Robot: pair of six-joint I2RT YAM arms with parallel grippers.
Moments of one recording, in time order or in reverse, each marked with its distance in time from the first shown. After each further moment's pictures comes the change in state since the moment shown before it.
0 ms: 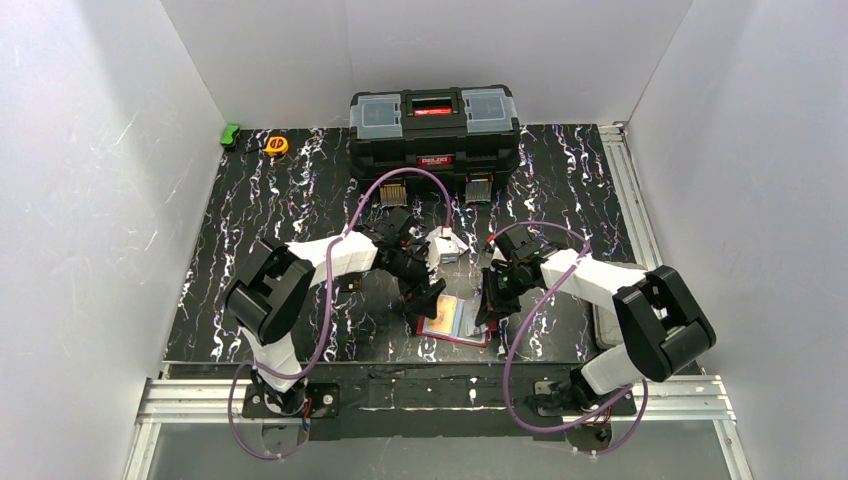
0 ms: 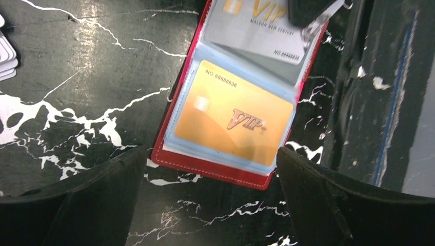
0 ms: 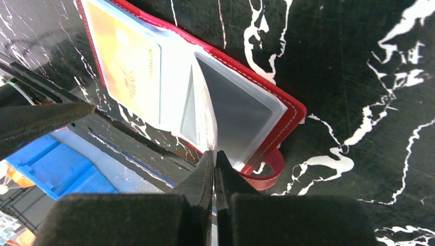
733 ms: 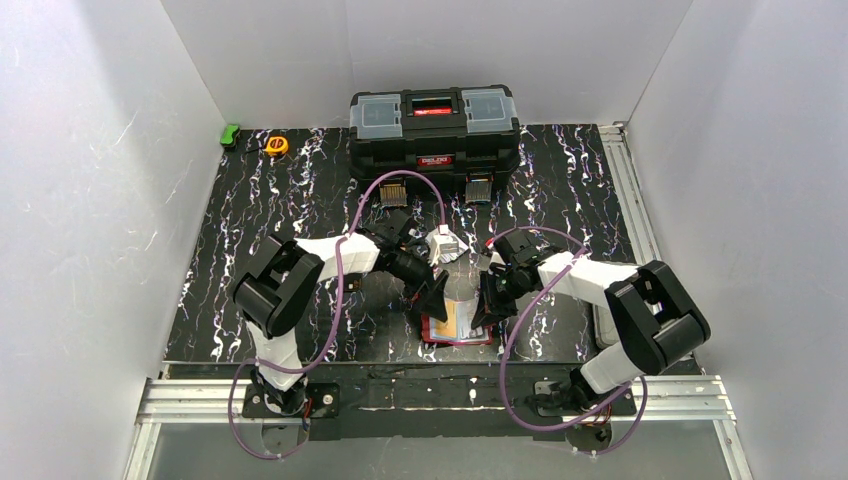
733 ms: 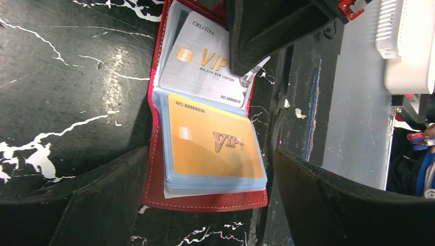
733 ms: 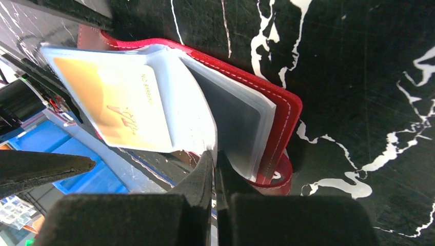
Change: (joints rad) left arm 0.010 0.052 -0.024 0.129 0.223 -0.294; right arm 0.000 0.039 -0.040 0.091 -0.056 0.017
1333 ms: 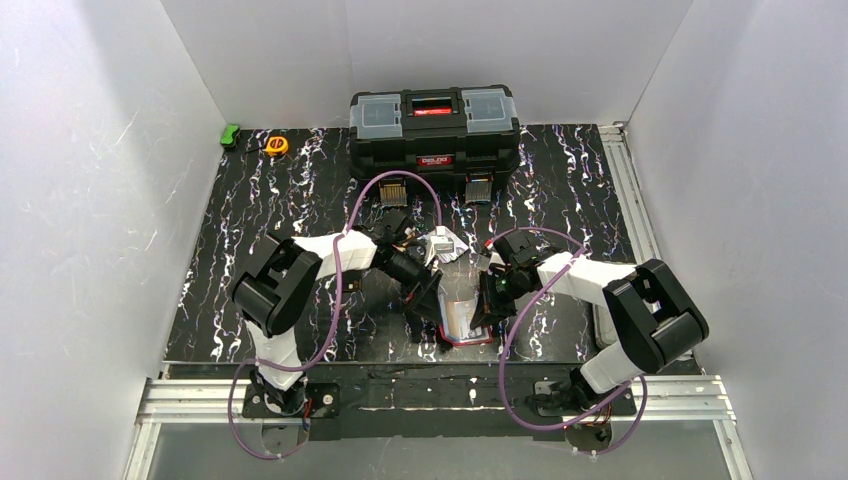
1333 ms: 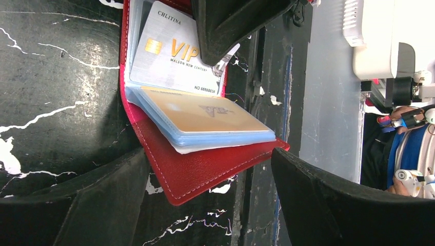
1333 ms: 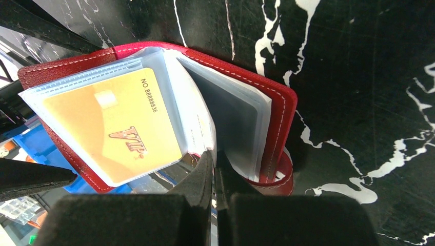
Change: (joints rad) left arm 0.029 0.003 0.012 -0.106 0.117 0.070; right arm -0.001 0.015 -0.005 0.023 -0.021 0.007
